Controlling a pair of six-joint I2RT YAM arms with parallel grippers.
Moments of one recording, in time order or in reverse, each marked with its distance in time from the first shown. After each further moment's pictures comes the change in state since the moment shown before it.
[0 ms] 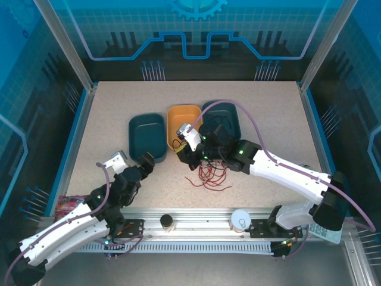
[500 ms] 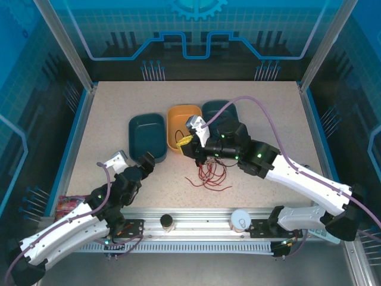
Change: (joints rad) left arm 0.001 0.011 -0.001 0.008 0.000 0.000; right arm -0.006 -0.146 0.008 0.077 -0.039 -0.027
